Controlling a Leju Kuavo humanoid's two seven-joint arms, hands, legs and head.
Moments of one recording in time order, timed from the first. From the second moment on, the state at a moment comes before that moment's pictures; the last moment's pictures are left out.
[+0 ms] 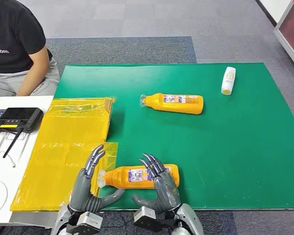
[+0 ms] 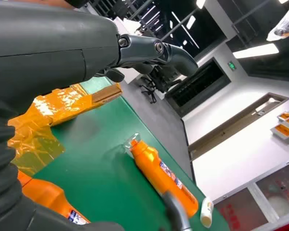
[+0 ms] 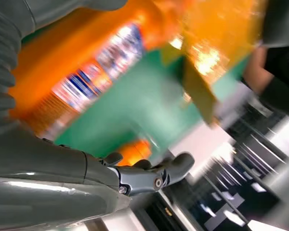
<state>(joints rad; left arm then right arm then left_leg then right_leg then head) 0.11 0.07 -0.62 -1.54 -0.44 0.49 -0.56 -0.08 0.03 0.72 -1.17 0.79 -0.48 -0.36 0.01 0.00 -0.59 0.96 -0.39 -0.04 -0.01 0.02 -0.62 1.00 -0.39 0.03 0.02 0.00</state>
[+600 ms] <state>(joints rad) 0.14 0.06 -0.62 -1.52 -0.45 0.54 -0.52 -0.12 0.07 0.72 -1.08 0.92 -0.33 -0.07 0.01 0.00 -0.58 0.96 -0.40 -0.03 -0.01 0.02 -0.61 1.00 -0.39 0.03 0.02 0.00</state>
